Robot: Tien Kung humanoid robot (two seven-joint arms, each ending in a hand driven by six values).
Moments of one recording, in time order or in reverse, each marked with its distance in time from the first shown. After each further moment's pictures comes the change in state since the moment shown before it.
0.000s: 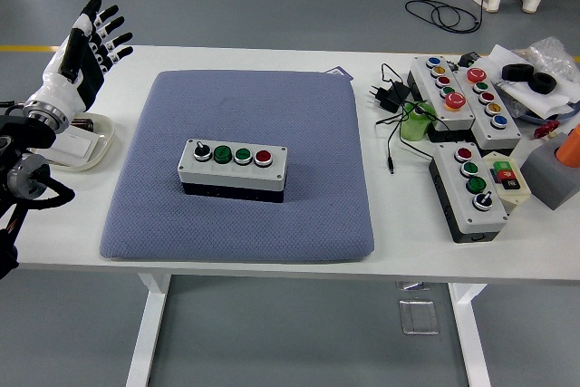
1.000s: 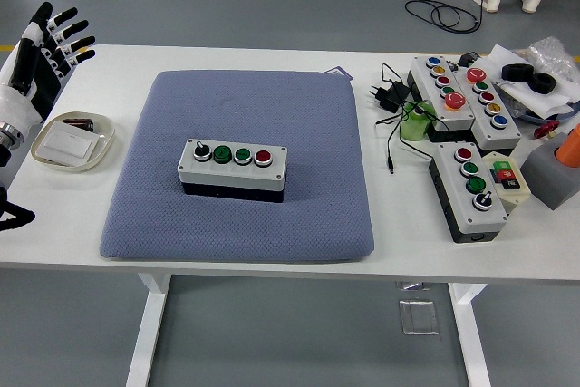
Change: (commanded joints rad) left arm 0.169 0.060 -0.129 -0.206 0.162 0.030 -0.019; right arm 0.004 0.004 0.026 0.000 -0.023 0.000 -0.004
